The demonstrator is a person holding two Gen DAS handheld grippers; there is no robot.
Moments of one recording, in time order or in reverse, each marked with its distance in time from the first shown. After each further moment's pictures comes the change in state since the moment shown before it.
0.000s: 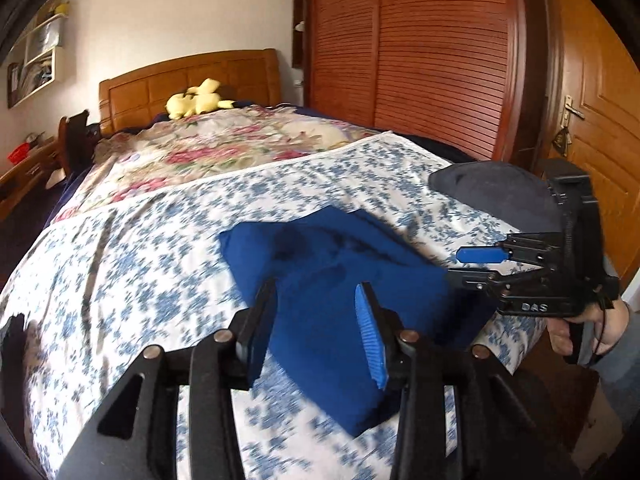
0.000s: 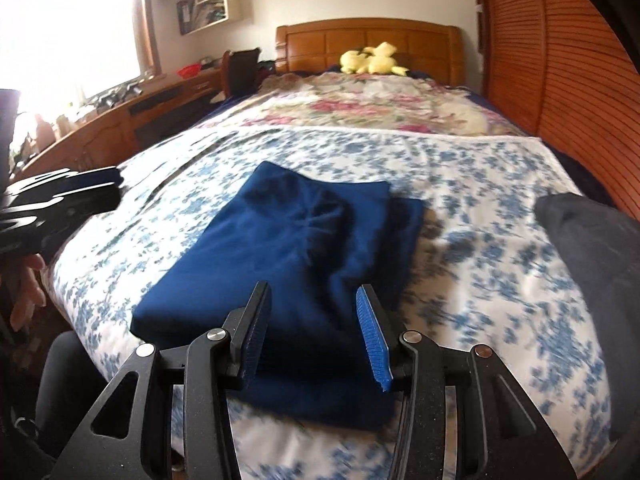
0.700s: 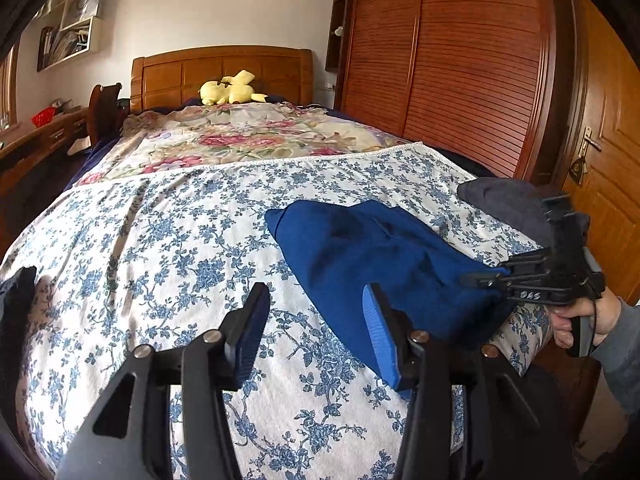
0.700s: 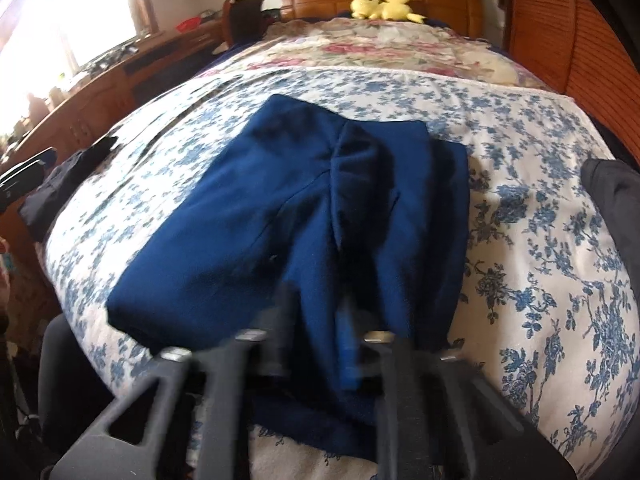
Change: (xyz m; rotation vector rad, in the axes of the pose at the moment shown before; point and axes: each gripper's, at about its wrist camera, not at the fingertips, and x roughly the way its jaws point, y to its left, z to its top) left arm -0.020 0.058 -0.037 -0.114 -0.026 0.027; right arm 0.061 0.010 -0.008 0.008 0.191 0.046
